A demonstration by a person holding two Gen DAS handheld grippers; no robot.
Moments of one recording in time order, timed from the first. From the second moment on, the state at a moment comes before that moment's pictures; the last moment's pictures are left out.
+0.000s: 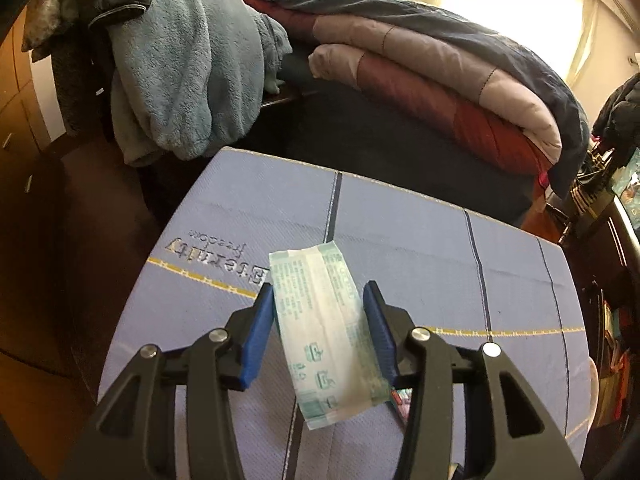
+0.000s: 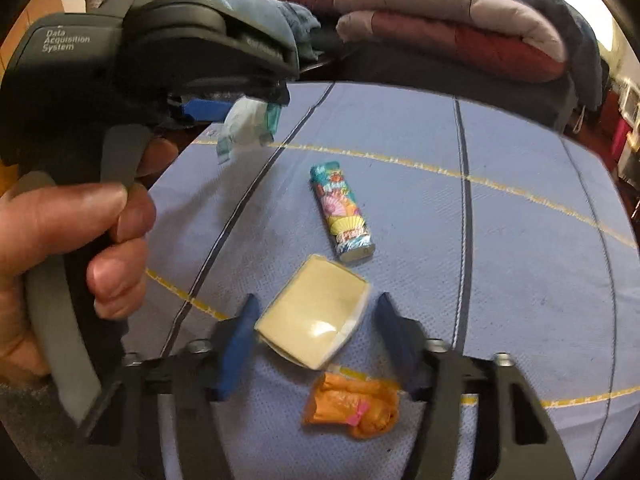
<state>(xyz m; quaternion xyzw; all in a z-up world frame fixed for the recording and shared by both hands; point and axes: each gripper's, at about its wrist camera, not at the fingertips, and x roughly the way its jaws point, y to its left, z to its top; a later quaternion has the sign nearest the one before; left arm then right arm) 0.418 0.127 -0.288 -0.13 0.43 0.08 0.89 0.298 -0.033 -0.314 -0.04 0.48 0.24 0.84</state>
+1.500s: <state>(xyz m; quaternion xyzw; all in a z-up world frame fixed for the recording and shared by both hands) 0.316 -0.130 -0.210 -0.02 0.38 -0.20 0.90 0.221 -0.296 -0.254 0.11 0.41 0.07 0.90</state>
